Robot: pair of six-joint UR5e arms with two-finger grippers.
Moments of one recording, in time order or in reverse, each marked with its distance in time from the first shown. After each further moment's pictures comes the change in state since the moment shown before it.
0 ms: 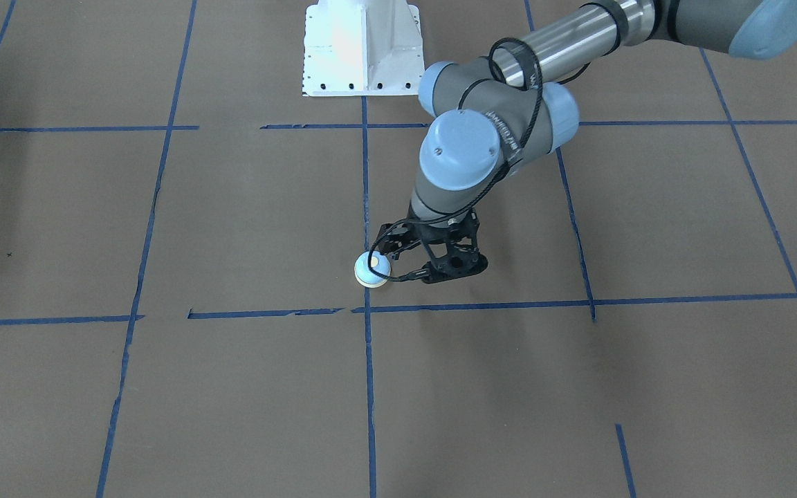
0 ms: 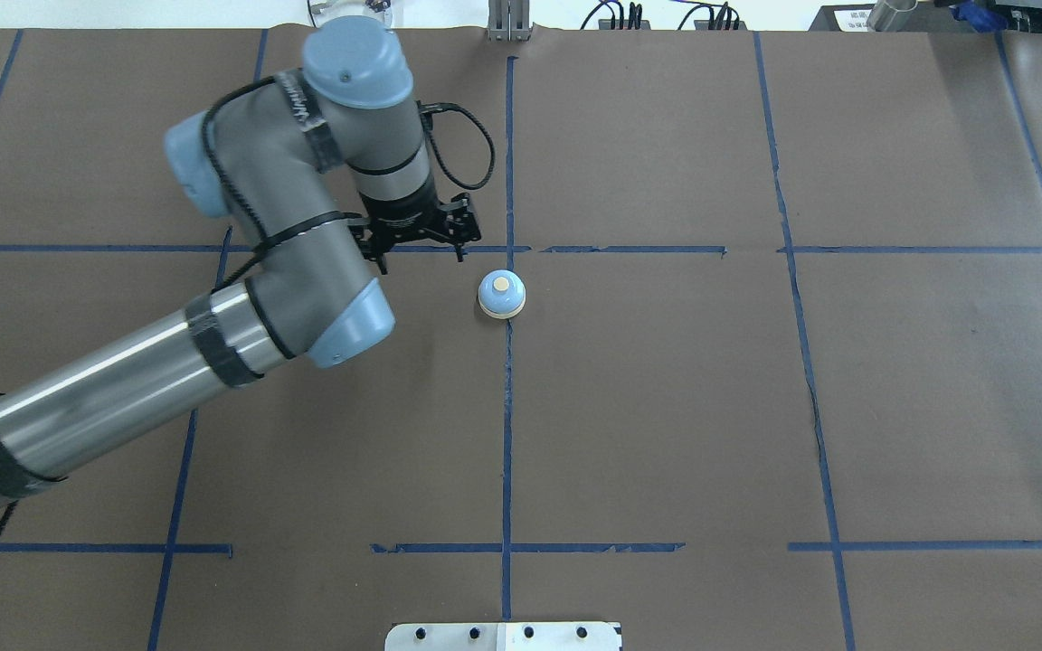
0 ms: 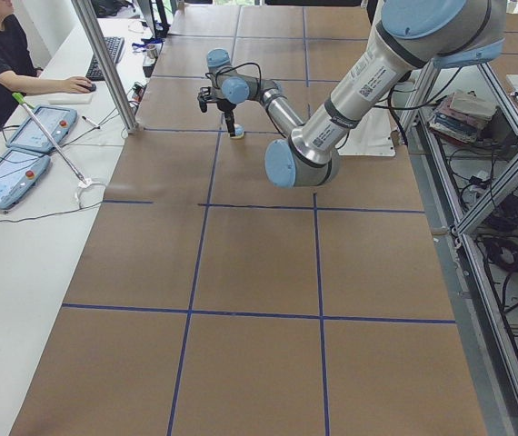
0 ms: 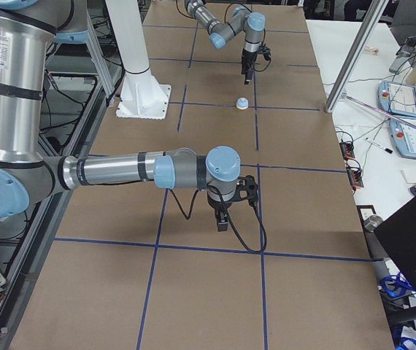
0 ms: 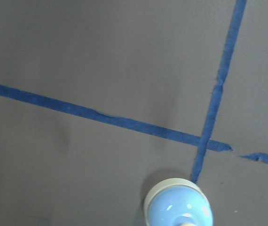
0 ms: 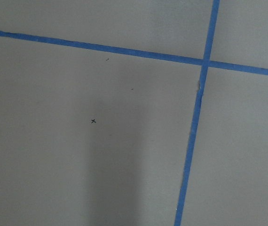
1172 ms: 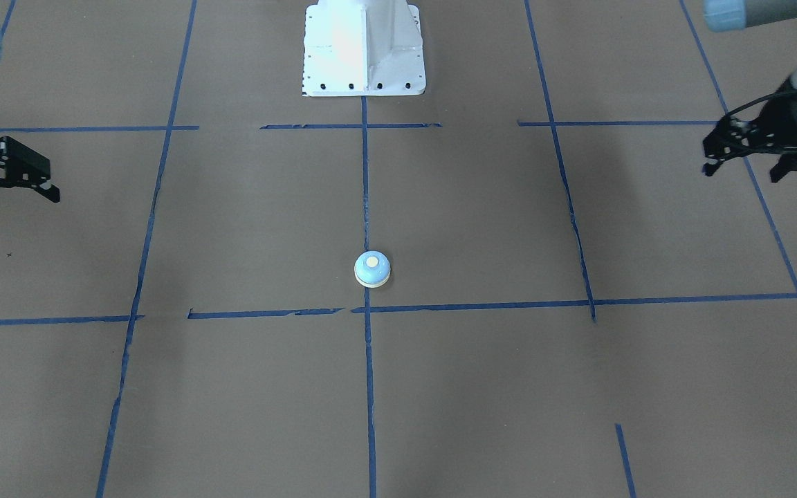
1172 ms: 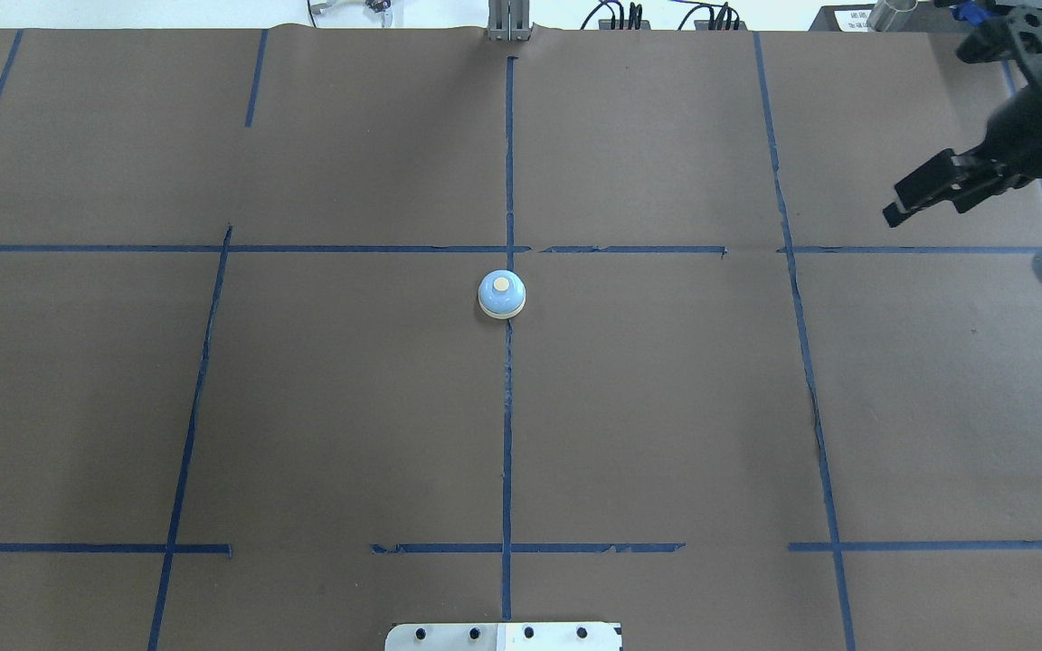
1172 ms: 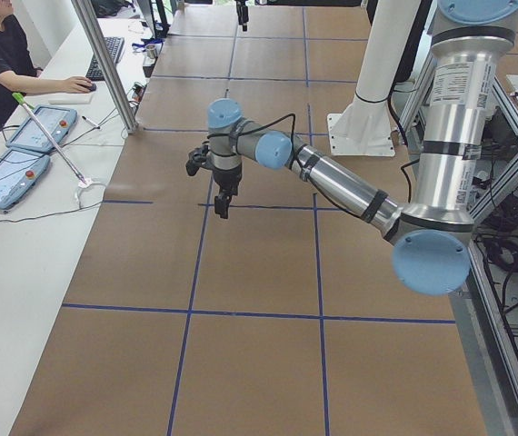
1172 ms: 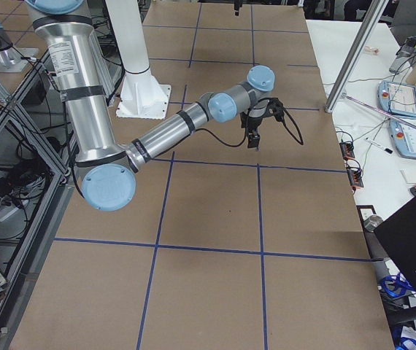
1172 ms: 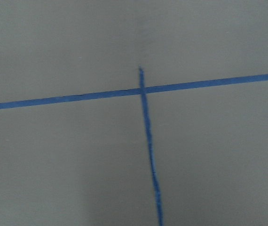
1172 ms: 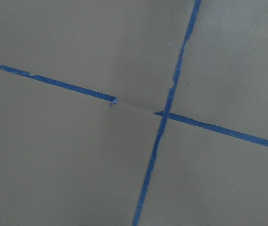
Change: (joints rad) left arm -0.533 0.756 -0.462 0.084 -0.122 0.952; right arm -0.412 0.442 0.037 -0.003 -0.060 0.537
